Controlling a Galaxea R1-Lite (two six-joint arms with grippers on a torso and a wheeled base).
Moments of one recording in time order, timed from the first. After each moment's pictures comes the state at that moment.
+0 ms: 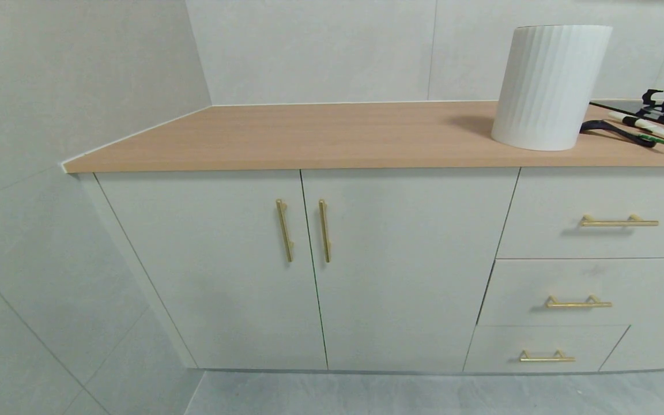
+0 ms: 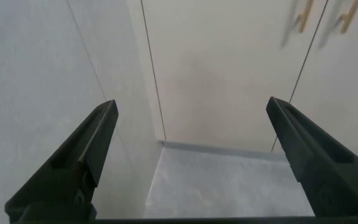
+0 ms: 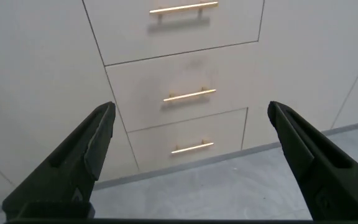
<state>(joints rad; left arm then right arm) -0.01 0.04 0.00 -0.04 0.19 0.04 -0.01 0.00 -0.01 -0.04 -0.23 0.06</state>
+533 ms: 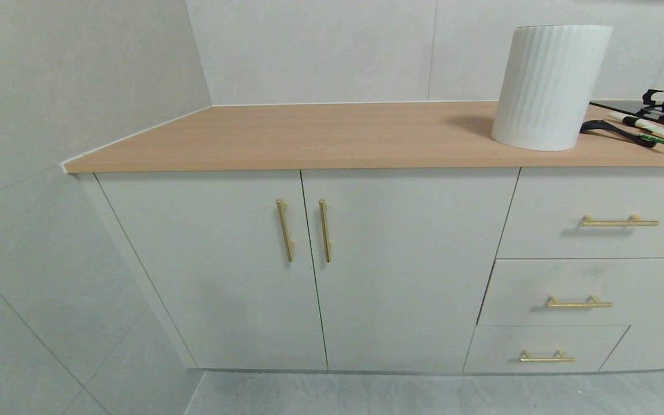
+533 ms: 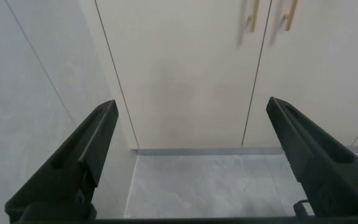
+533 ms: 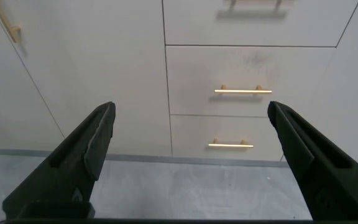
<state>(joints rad) 0.01 0.00 0.00 0.00 0.00 0.03 0.00 0.00 0.00 0.00 0.03 0.00</state>
